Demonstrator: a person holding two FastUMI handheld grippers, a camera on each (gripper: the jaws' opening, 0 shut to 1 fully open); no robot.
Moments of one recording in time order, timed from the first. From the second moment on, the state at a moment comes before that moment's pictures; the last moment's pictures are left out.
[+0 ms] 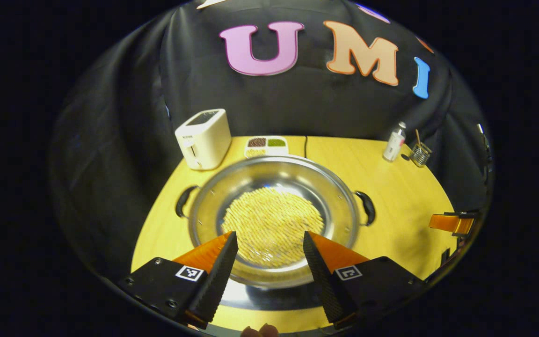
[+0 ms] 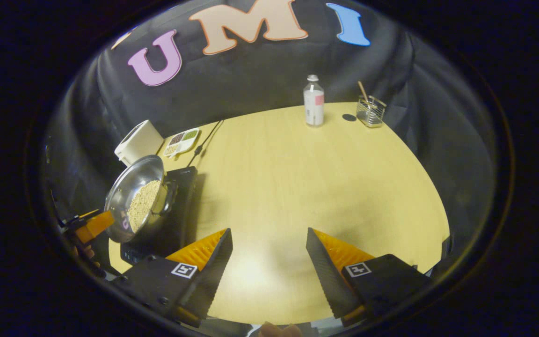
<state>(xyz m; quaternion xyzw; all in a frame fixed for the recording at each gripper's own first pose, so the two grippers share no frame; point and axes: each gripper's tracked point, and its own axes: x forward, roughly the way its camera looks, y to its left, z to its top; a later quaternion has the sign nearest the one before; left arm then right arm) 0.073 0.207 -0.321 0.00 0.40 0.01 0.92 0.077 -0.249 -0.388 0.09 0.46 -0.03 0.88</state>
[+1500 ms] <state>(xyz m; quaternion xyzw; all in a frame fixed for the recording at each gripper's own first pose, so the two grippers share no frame) 0.056 0.057 -0.005 -0.03 0.08 -0.07 0.99 0.057 -0.284 -0.054 0.04 0.13 0.03 0.99</state>
